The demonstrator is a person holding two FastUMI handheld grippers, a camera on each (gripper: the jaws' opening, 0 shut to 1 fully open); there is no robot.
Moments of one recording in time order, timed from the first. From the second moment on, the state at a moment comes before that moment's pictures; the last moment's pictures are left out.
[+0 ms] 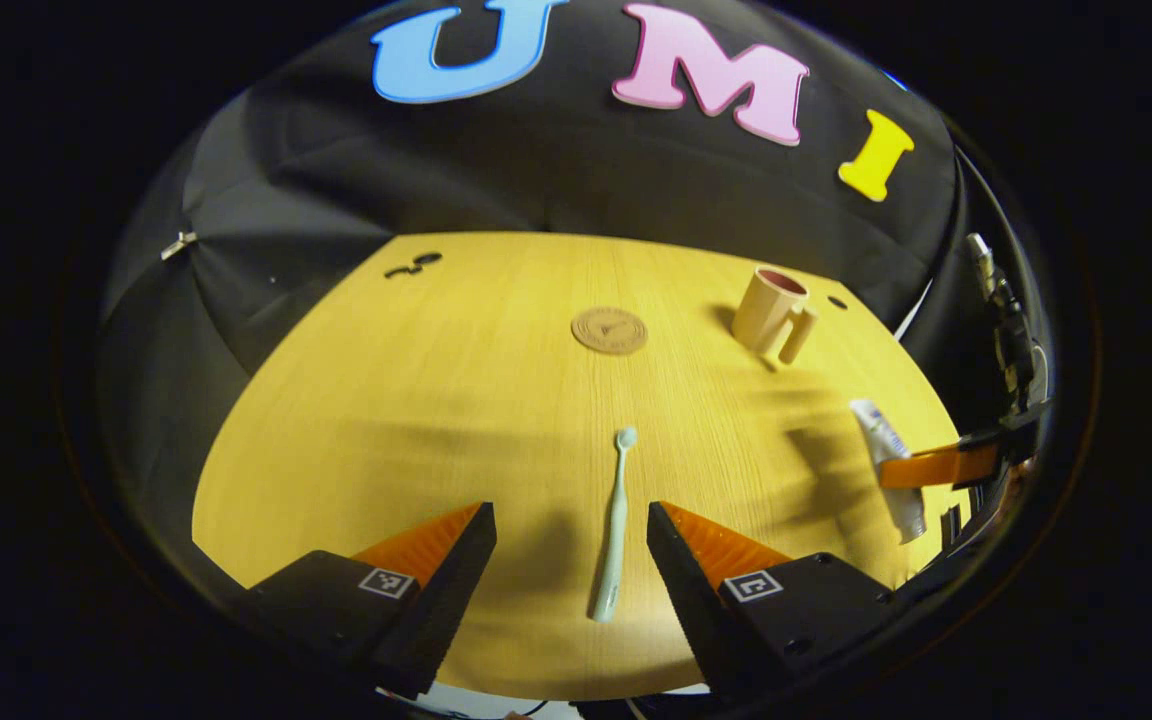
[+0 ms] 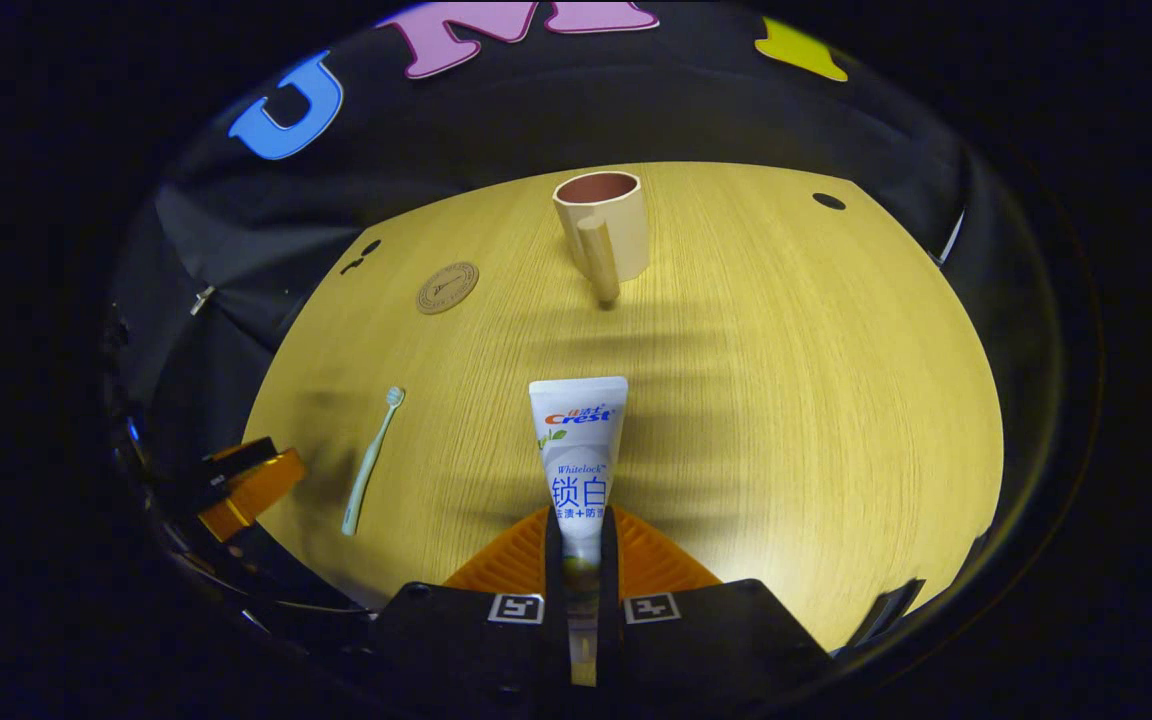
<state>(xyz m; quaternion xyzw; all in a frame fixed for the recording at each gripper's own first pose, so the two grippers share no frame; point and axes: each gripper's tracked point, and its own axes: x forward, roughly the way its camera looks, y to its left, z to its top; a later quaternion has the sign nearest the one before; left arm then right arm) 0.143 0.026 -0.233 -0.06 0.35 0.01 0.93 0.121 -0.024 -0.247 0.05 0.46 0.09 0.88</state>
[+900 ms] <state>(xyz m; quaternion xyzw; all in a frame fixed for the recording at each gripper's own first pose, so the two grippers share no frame) 0.168 -0.006 -0.296 0.00 0.51 -0.01 0.86 0.121 -0.063 -0.216 0.08 0.44 0.11 0.89</state>
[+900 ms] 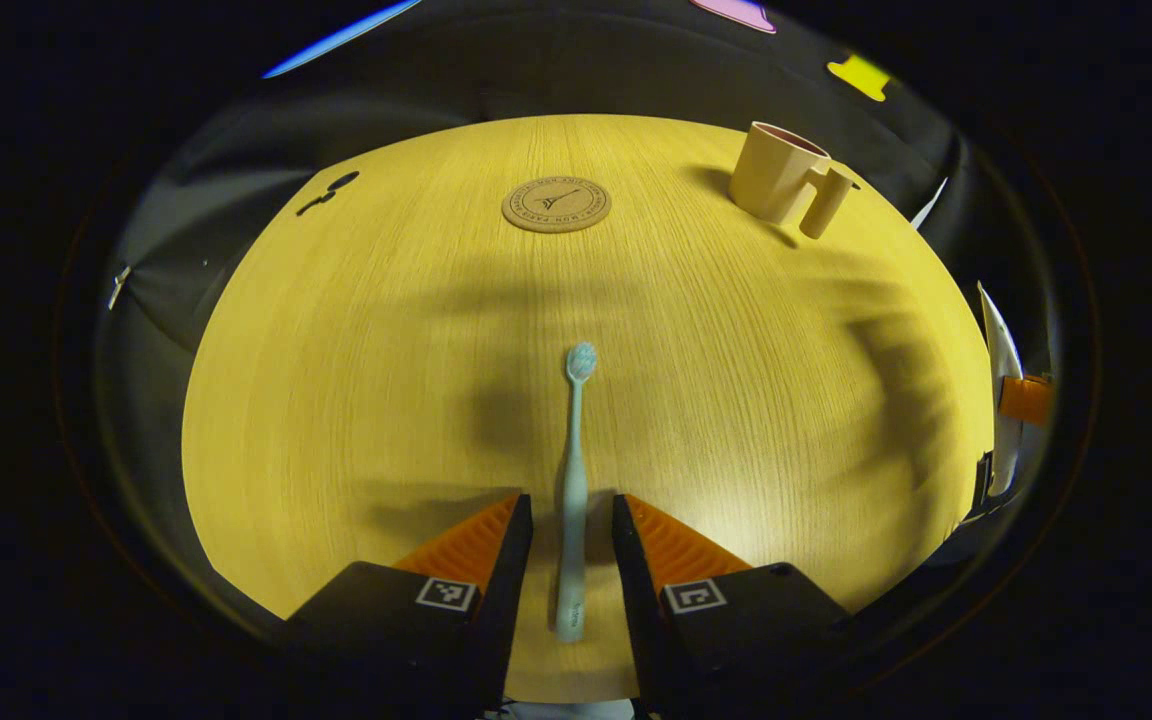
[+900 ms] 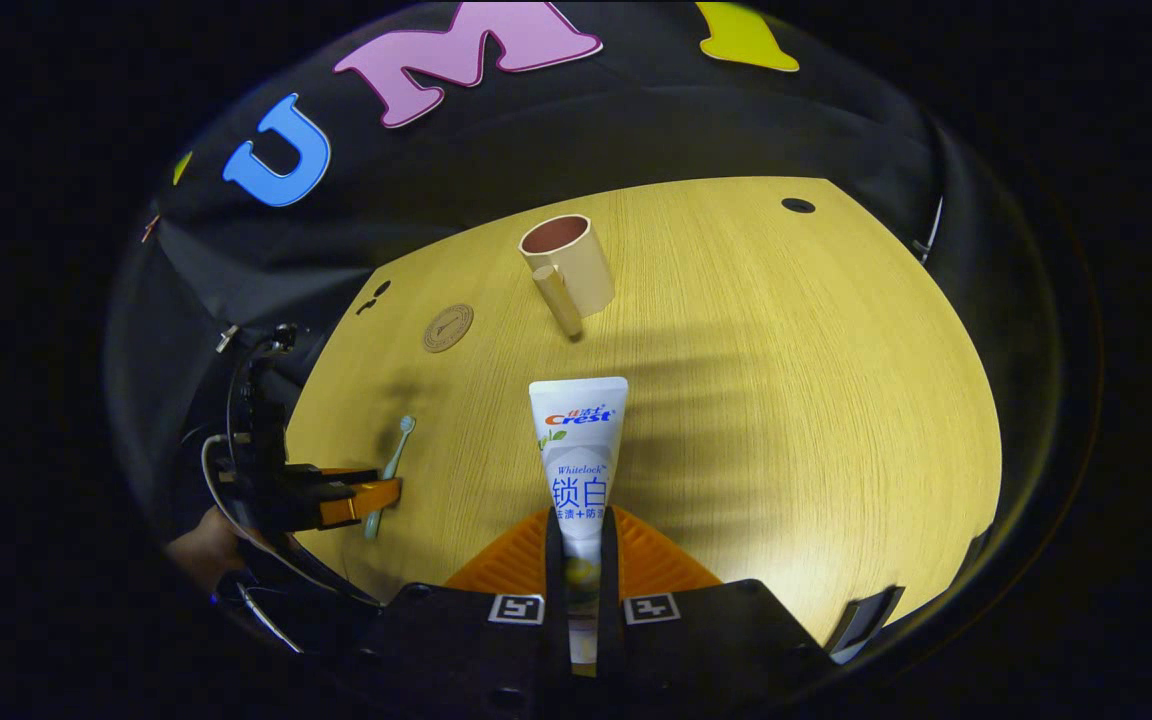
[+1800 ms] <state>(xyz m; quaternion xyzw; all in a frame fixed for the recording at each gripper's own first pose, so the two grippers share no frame) 0.177 -0.017 -0.276 -0.02 0.50 -0.02 0.87 0.178 -0.042 -0.170 0.08 0.38 0.16 0.91</state>
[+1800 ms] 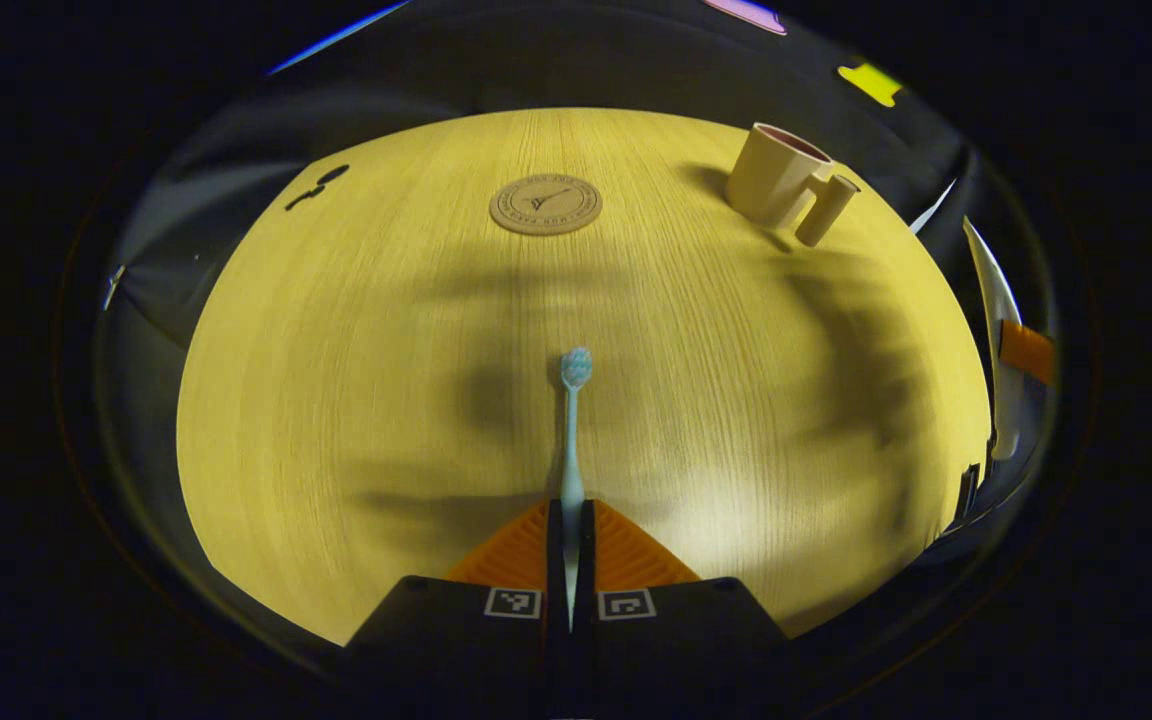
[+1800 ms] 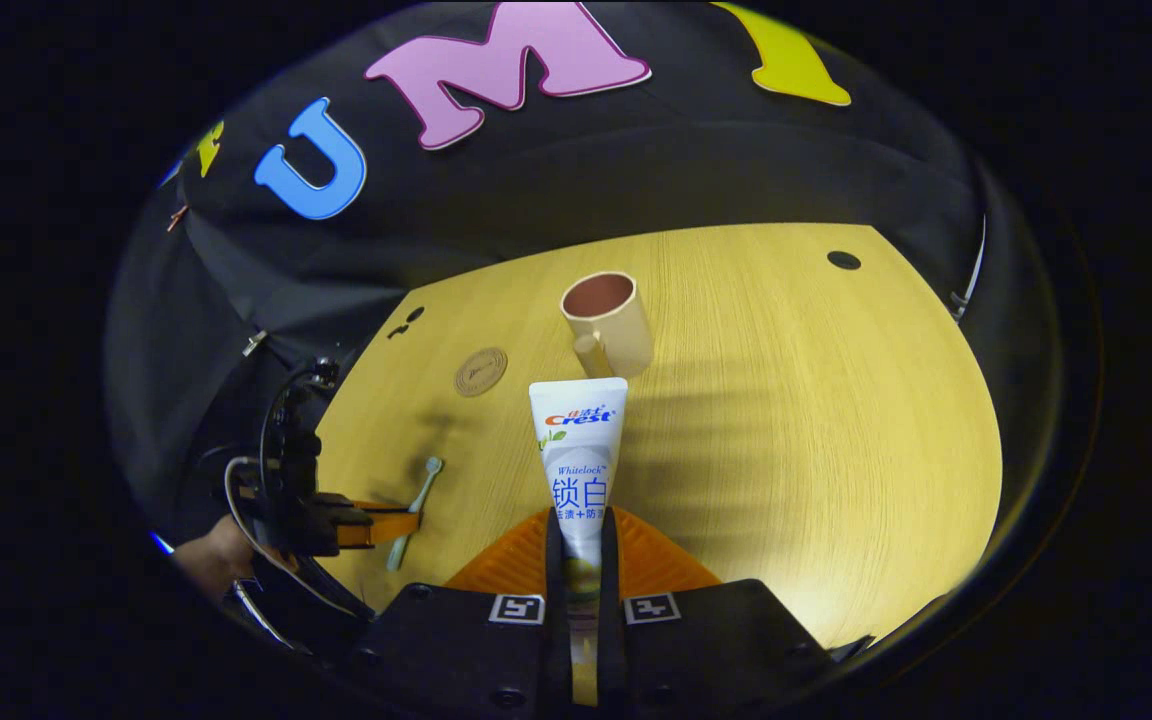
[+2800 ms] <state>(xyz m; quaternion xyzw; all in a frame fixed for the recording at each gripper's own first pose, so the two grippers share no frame) 0.208 -0.035 -0.157 -0.10 0.31 -0.04 0.95 0.361 0.016 -0.066 0.03 0.14 0.19 0.97</state>
